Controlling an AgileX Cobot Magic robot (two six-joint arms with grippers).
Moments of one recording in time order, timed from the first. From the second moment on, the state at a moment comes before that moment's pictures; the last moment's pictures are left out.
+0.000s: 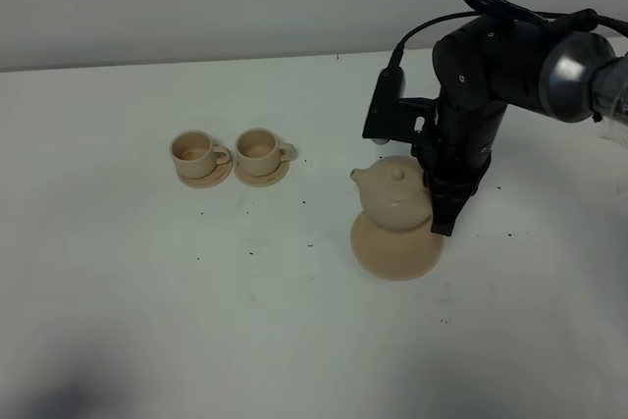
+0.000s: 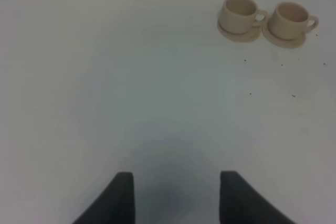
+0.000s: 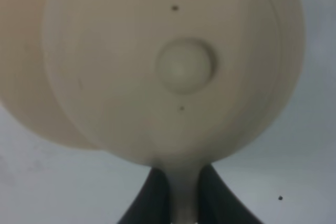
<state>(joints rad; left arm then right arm) 0.04 0.05 -0.50 0.01 1.03 -0.09 0.61 2.06 -1.53 -0.07 0.93 -0.76</state>
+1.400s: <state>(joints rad) 0.04 0.05 -0.50 0.01 1.03 -0.09 0.75 2.38 -2.19 -0.29 1.05 -0.63</state>
